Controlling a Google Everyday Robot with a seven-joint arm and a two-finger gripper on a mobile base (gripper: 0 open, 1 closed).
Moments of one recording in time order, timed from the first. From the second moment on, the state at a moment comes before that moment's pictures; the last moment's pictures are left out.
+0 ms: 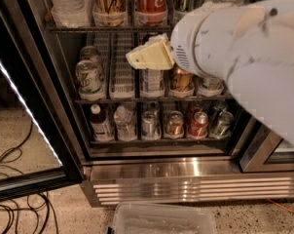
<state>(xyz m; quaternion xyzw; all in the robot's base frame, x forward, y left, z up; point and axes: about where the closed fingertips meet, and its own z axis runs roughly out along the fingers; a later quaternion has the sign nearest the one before) 0.517 -0.046 1.048 -0.29 0.76 -0.01 0.59</state>
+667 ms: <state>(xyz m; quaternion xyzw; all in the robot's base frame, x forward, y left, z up) 0.523 -0.055 1.048 -0.25 0.75 0.00 0.61</state>
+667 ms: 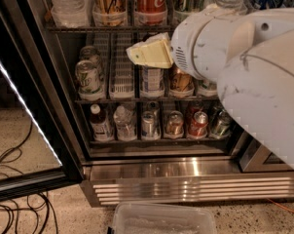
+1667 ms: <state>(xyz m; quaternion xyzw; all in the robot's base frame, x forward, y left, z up) 0.543 -0.058 1.087 -0.25 0.71 0.00 0.66</state>
